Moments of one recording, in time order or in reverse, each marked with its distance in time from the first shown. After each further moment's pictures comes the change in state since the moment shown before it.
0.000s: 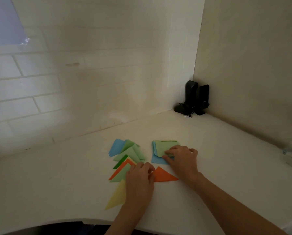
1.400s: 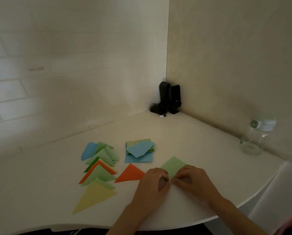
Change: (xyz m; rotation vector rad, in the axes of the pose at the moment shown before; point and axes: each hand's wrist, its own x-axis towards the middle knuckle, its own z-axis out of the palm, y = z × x) left_hand -0.019 0.080 0.054 -0.327 -0.296 0.317; right_hand -0.099 0.105 -0.060 0.352 -0.060 -0.114
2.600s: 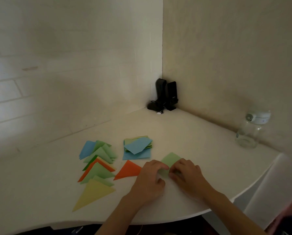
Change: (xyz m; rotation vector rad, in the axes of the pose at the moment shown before) left_hand 0.007 0.010 -0.014 0.010 -0.146 -0.032; right_hand -0.001 -0.015 0.004 -0.164 -0.145 0.101
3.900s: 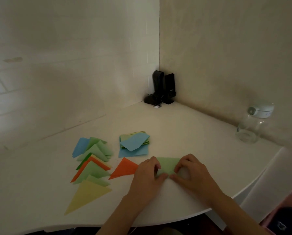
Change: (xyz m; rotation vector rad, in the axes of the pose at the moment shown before) left_hand 0.006 -0.005 0.010 0.020 0.101 -0.114; right_hand -0.005 0.023 0.010 0.187 0.207 -0.019
